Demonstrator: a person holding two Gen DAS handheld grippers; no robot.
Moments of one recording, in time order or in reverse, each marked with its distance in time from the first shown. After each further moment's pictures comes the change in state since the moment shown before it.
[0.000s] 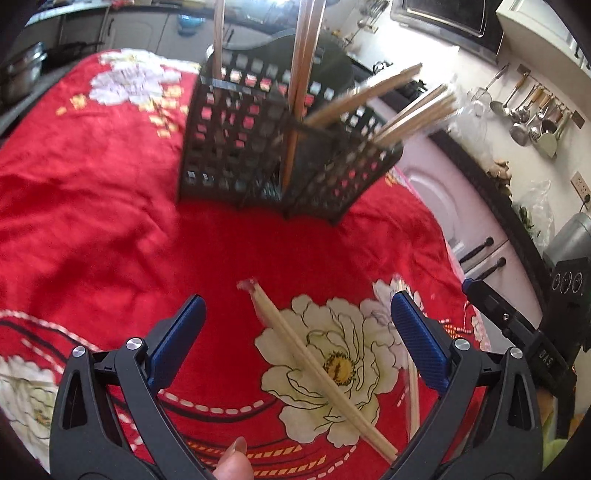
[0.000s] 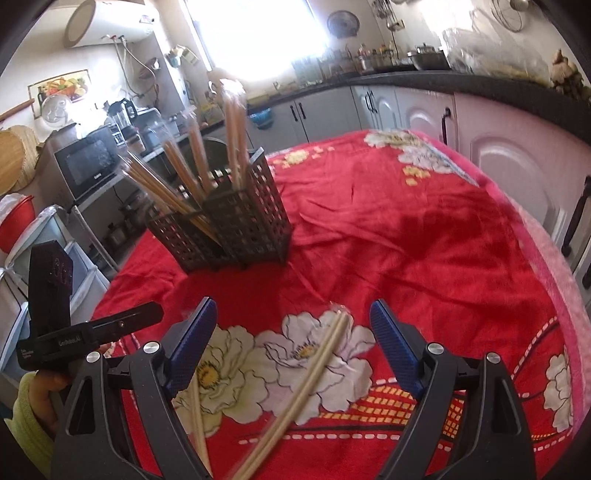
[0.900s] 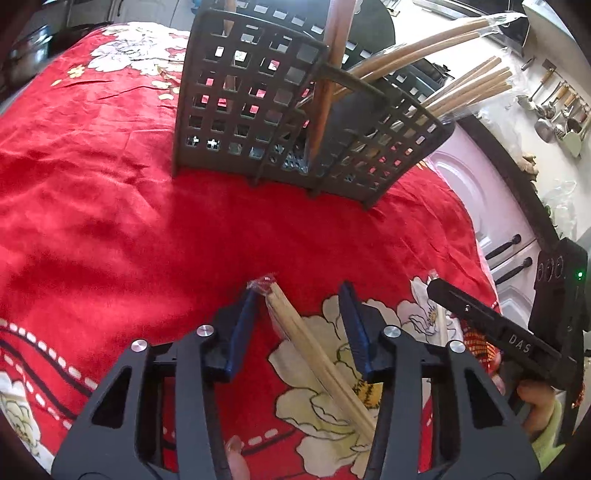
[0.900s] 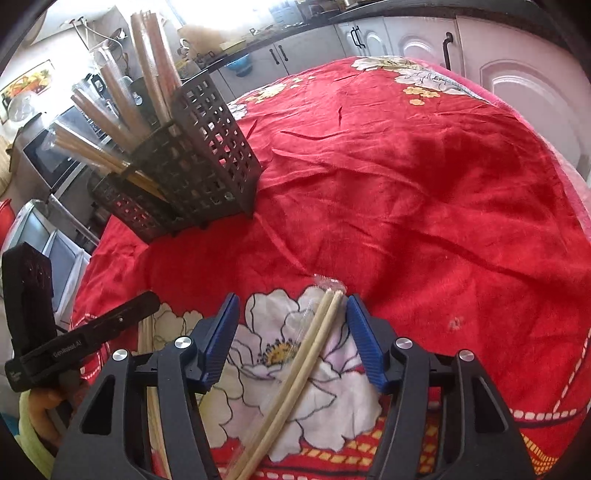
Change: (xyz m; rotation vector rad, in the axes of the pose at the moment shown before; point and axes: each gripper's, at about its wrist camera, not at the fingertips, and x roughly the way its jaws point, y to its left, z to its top) left arm 0.043 0.009 0.004 -0.034 0.065 0.069; right arm 0.076 -0.020 -0.001 0.089 0.224 -0.003
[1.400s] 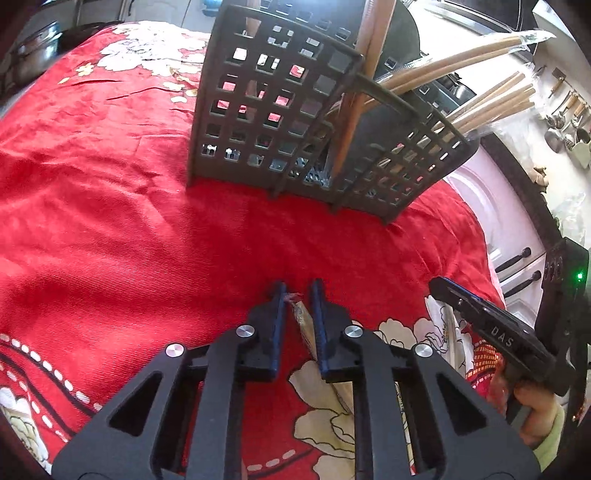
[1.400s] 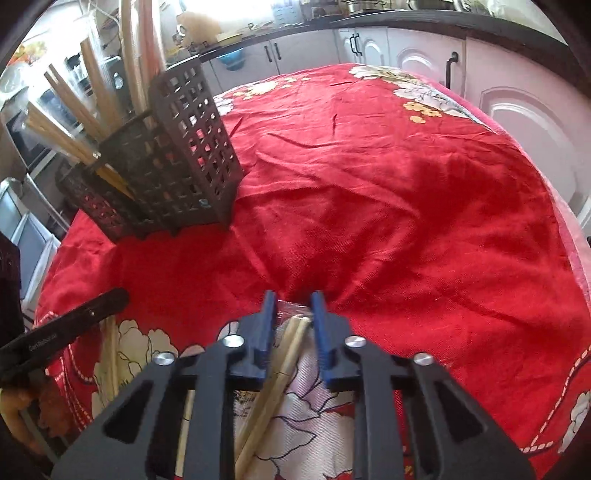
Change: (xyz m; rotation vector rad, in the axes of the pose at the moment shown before) left arm 0.004 0.013 0.007 -0.034 -0.018 0.021; right arm 0.016 0.005 0.013 -0.072 -0.009 -0.122
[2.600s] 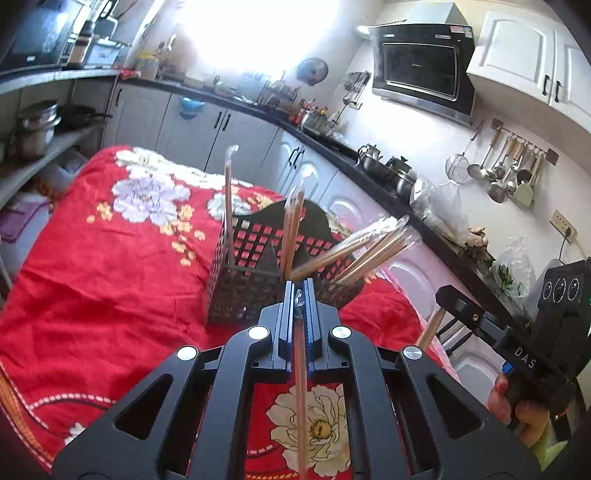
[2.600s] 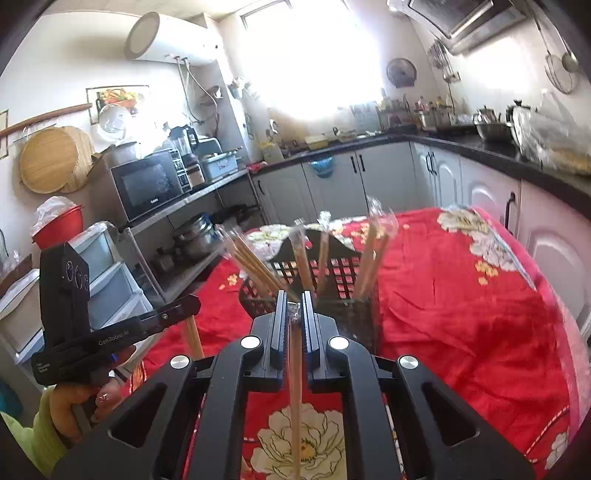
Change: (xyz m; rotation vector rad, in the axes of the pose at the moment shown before) left arm -0.156 -0.024 0.033 0.098 -0.382 -0.105; right arm -0.151 0.094 0.034 -0.151 -0.420 0.270
